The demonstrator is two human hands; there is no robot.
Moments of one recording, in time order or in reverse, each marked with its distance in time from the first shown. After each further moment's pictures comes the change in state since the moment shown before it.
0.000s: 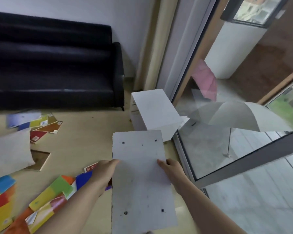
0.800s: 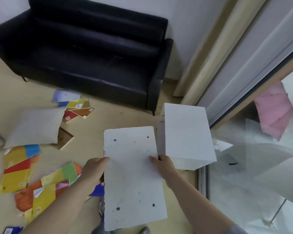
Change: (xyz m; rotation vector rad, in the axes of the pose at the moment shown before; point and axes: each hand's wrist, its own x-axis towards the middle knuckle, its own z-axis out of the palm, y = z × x) left_hand 0.162 0.097 0.033 -0.308 0.373 -0.086; right_hand 0.258 -0.136 0.019 -0.239 -0.408 -0.030
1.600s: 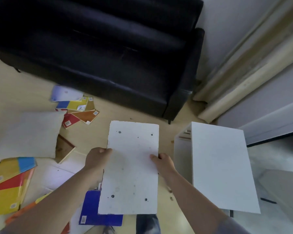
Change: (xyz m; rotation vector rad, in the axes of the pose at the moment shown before) left_hand 0.289 0.164 -0.025 0.356 0.139 0.104; right_hand 0.268 -0.151 0.101 -0.083 -0.018 0.107
